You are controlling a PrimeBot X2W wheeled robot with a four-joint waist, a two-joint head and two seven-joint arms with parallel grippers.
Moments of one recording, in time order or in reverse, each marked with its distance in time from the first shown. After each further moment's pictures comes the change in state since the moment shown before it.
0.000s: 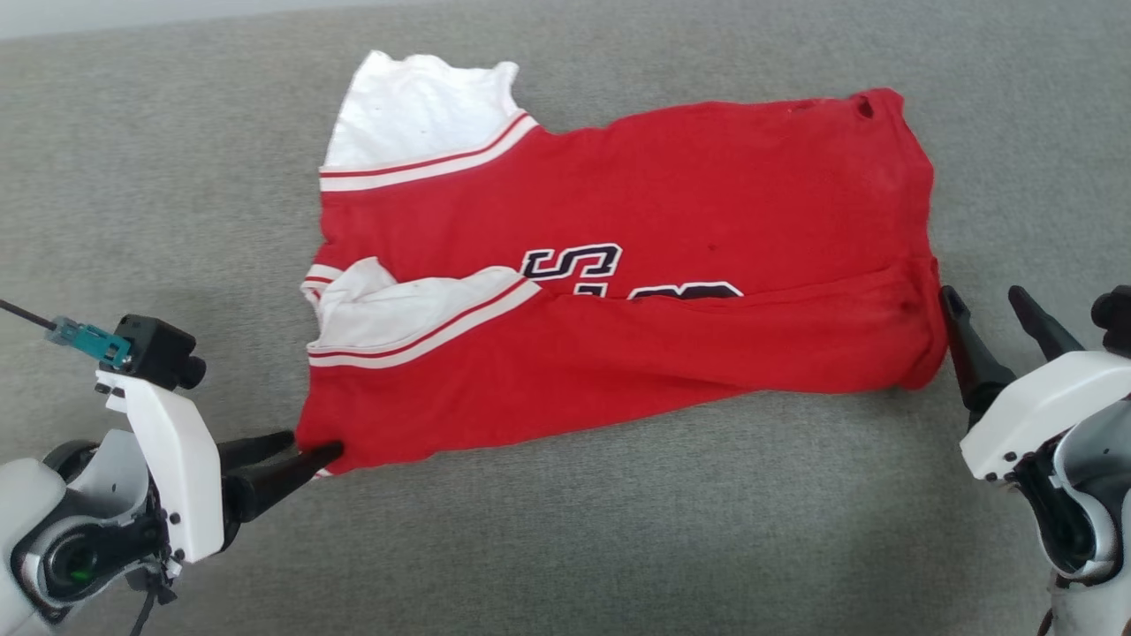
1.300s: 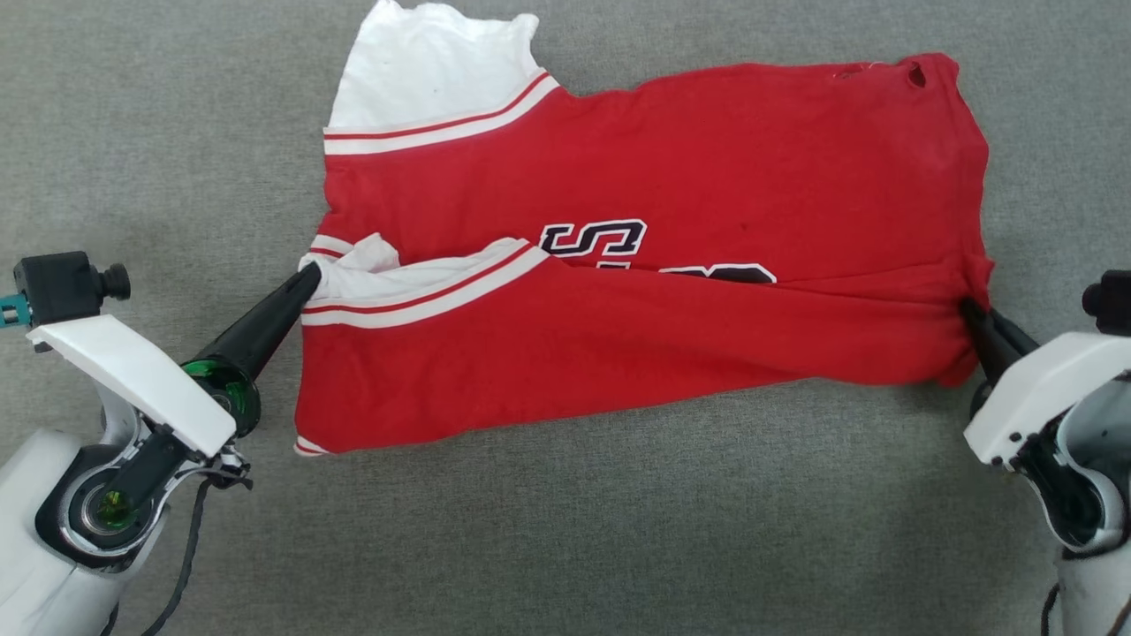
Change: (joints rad) left arm 0.161 -0.266 0.460 -0.009 -0.109 0.000 -0.243; right arm -0.058 -0.026 -0.014 0.118 0.068 0.000 0.088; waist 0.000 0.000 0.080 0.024
